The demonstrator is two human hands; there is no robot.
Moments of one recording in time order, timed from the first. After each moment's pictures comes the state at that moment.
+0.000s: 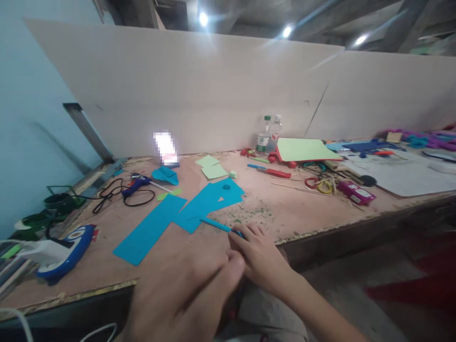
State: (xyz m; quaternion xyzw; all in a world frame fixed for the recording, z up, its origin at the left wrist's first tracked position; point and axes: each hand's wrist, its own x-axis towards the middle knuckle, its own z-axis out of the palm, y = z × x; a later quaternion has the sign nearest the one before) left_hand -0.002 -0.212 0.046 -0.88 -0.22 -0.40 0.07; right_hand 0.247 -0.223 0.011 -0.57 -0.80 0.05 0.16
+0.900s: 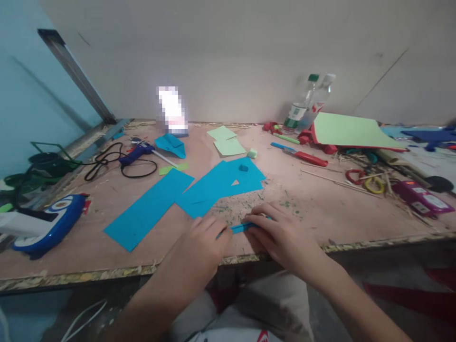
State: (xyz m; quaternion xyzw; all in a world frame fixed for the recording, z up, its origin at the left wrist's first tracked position) left_hand 0.042 -0.150 0.014 -0.94 -0.33 -0.06 -0.05; right_hand 0.280 -0.169 0.005 -0.47 -0.85 0.07 0.23
